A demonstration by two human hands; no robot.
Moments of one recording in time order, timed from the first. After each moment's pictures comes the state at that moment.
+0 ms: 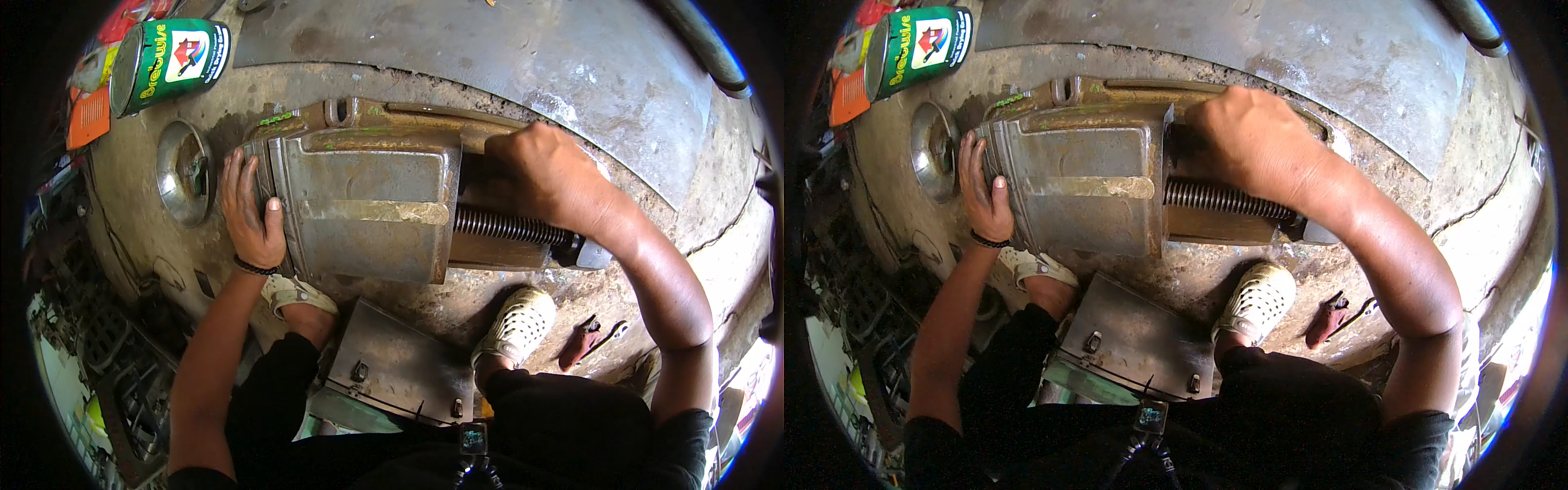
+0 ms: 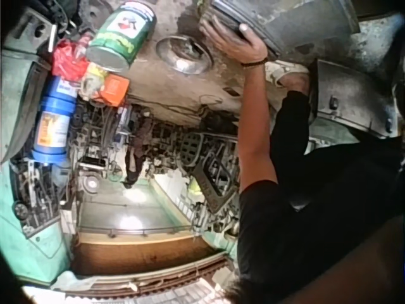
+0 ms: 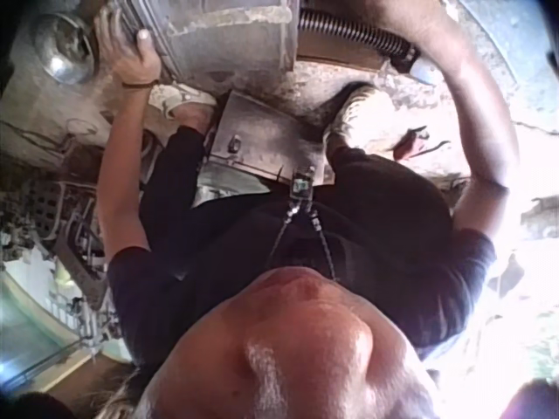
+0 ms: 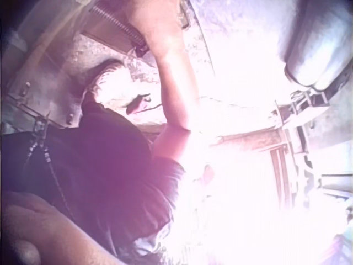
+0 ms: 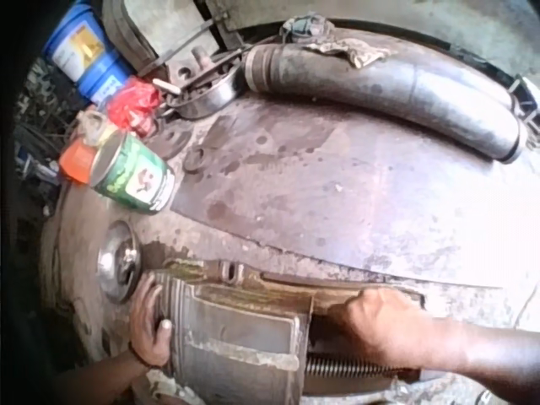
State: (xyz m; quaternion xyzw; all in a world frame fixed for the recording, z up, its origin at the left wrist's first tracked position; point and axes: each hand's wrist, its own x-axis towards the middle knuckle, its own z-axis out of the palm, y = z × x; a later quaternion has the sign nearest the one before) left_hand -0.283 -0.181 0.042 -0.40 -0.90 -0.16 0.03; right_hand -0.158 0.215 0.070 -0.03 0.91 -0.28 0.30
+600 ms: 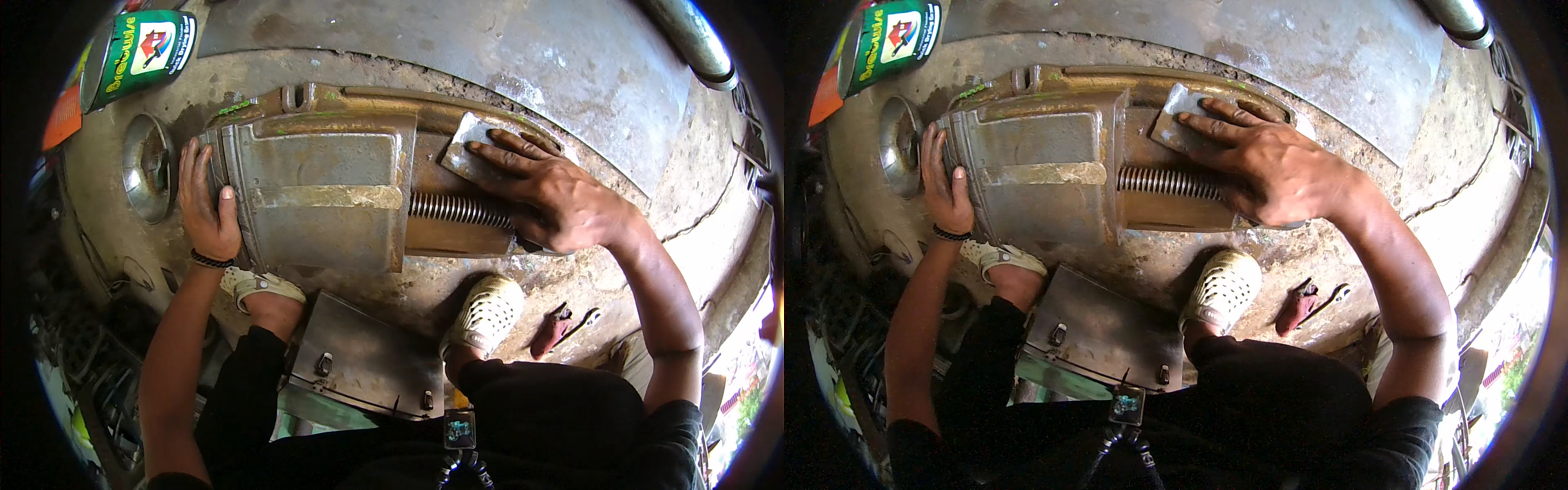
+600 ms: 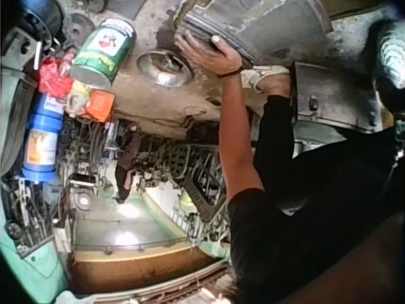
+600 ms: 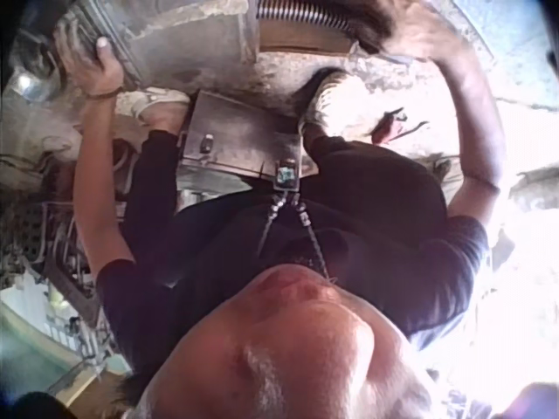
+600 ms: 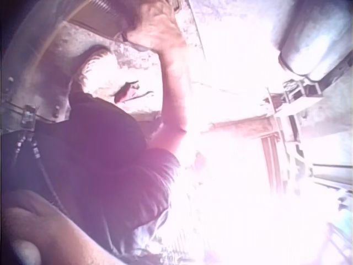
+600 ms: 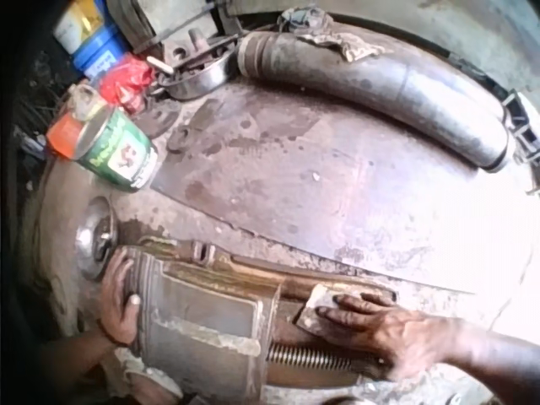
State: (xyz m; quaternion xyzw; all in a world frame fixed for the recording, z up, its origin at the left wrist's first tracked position) left_hand -0.282 -0.178 0.044 -0.41 -0.90 -0.17 0.03; right_hand -0.096 0.268 0.055 -0.27 0.89 -0.32 0.19
